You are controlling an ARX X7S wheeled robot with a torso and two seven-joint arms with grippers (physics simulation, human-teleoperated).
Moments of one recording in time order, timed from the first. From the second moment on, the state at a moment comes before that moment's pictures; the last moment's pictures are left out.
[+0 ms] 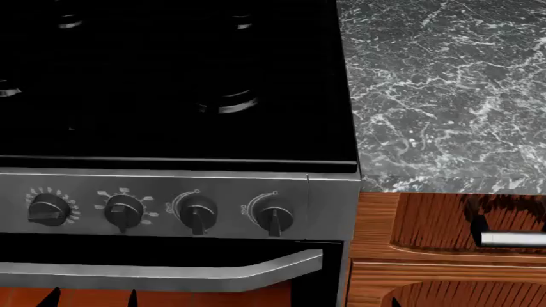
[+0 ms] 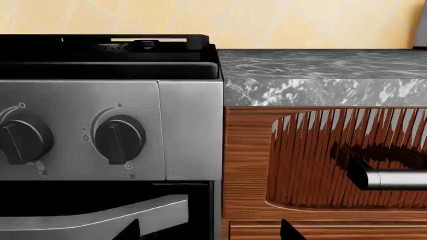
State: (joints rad) left arm 0.00 0.00 0.00 0.00 0.00 0.00 0.00; right arm 0.00 0.00 0.00 0.00 0.00 0.00 0.00
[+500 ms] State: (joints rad) left arm 0.00 -0.05 0.07 -0.03 -0.04 0.08 -0.04; right arm 0.03 0.05 -0.04 0.11 0.08 -0.13 0.03
